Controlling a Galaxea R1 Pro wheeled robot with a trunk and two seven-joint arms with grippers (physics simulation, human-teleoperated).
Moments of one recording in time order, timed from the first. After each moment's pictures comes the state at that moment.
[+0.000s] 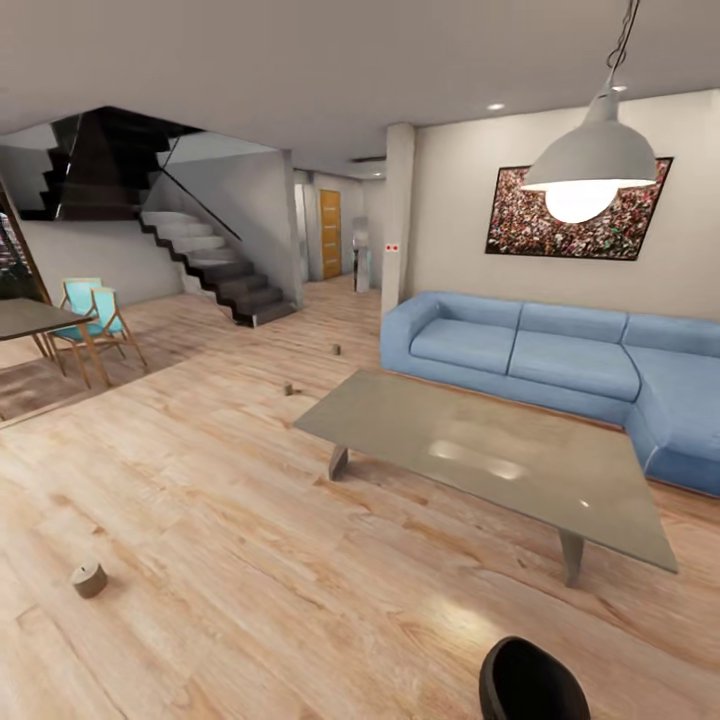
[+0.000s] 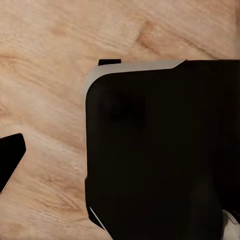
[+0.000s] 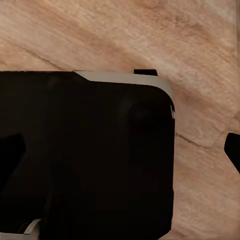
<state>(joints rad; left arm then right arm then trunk) 0.00 0.00 -0.01 -0.07 0.00 -0.19 0.00 -0.01 0.03 0.00 -0.07 0.00 -0.21 0.00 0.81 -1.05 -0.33</state>
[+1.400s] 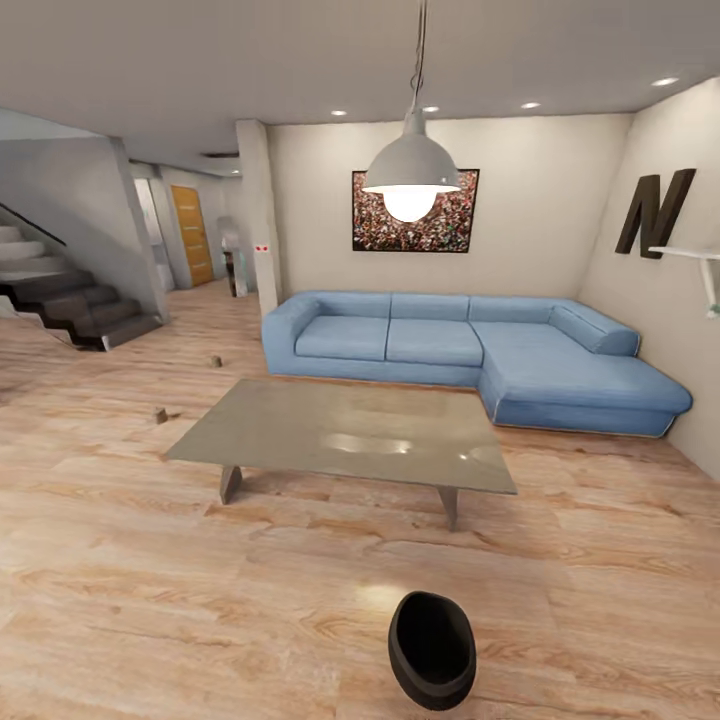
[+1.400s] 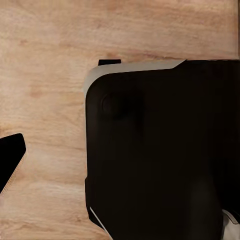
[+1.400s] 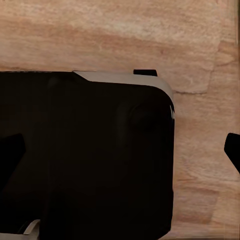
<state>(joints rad) 0.00 0.00 -0.01 -0.07 0.00 -0.19 0.00 -0.01 0.03 0.00 -0.07 0.00 -0.21 0.00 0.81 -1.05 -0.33</state>
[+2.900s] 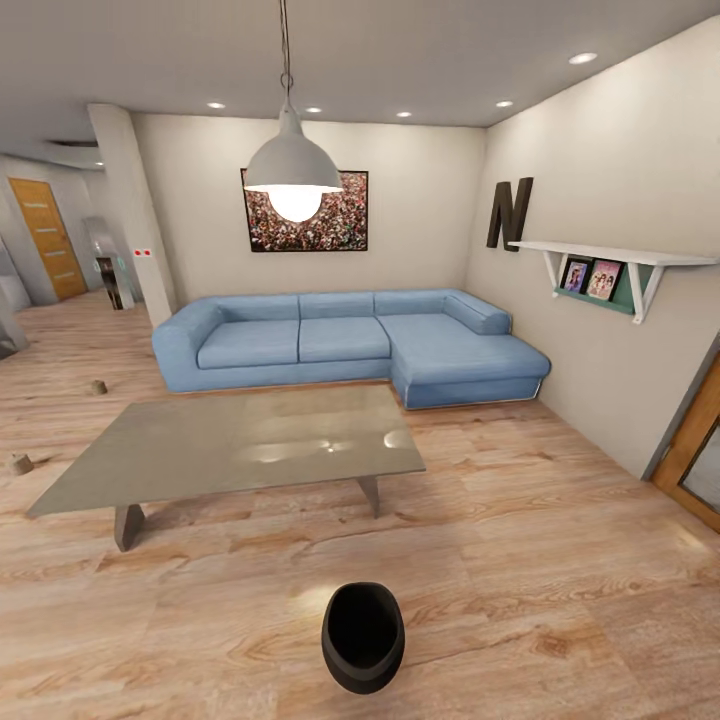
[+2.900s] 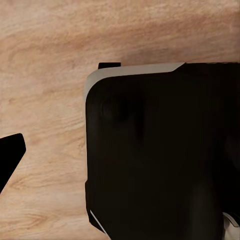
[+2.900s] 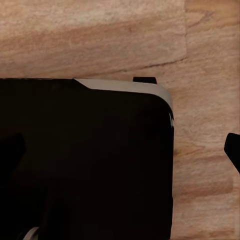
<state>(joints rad) 0.00 0.00 -0.01 -0.07 0.00 -0.20 0.00 -0.01 0.03 0.01 -0.07 0.00 -0.23 0.00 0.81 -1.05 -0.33</state>
